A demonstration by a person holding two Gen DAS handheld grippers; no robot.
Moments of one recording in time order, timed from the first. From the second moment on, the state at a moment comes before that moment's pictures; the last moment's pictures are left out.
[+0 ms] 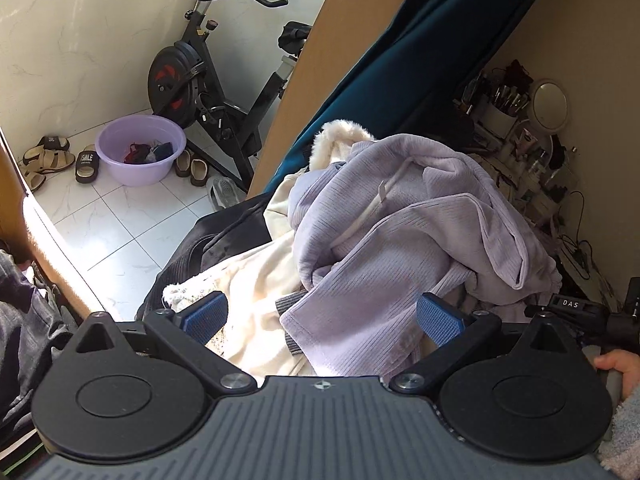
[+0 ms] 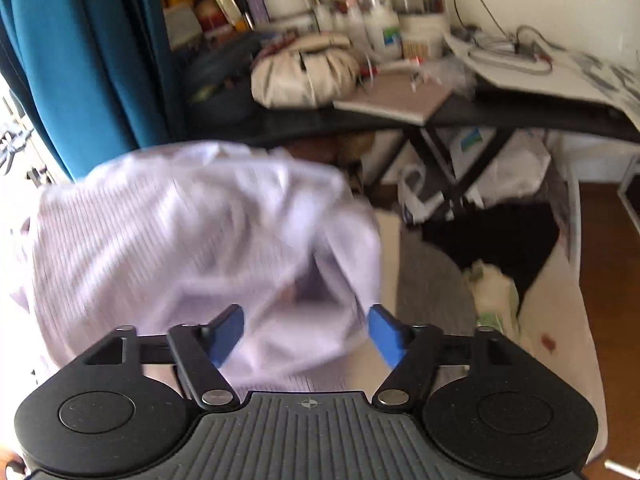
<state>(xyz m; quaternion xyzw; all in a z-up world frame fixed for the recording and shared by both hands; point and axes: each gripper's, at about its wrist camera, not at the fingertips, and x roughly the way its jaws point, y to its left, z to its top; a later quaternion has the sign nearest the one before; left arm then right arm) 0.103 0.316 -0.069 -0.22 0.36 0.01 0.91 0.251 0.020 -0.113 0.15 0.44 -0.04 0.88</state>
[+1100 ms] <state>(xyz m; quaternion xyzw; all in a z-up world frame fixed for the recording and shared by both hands) 0.126 0.298 -0.077 -0.29 0.37 -0.03 0.88 0.193 0.016 -0.004 0.14 0.29 -0.07 0.94</state>
